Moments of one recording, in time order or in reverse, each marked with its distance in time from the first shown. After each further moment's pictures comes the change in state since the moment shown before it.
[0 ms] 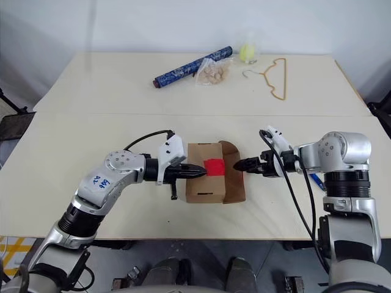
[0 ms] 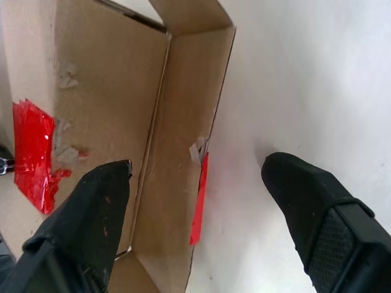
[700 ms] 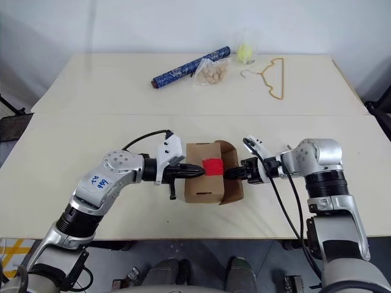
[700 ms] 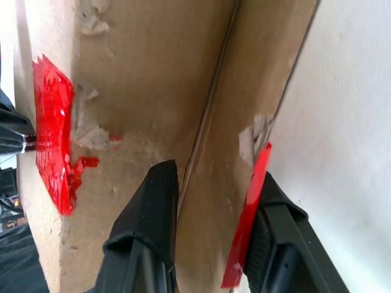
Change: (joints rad) left arm 0.004 0.010 0.011 -0.009 -0.002 0.009 0.000; right arm -0.009 0.077 0.131 0.075 -0.029 -0.089 0.139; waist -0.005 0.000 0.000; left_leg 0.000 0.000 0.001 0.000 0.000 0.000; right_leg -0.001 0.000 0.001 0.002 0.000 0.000
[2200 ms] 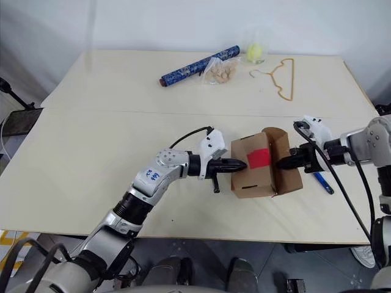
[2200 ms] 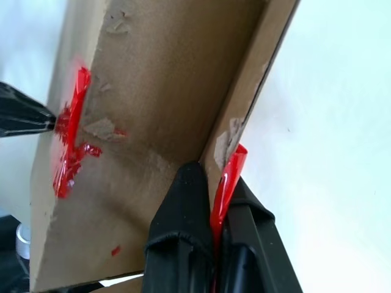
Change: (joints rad) left arm -0.152 -0.363 -0.075 0.368 0.079 -0.209 0.081; right arm -0.054 -0.467 0.072 -0.223 0.008 0.089 0.073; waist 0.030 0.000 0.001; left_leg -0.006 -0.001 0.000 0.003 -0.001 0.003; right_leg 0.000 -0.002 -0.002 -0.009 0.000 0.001
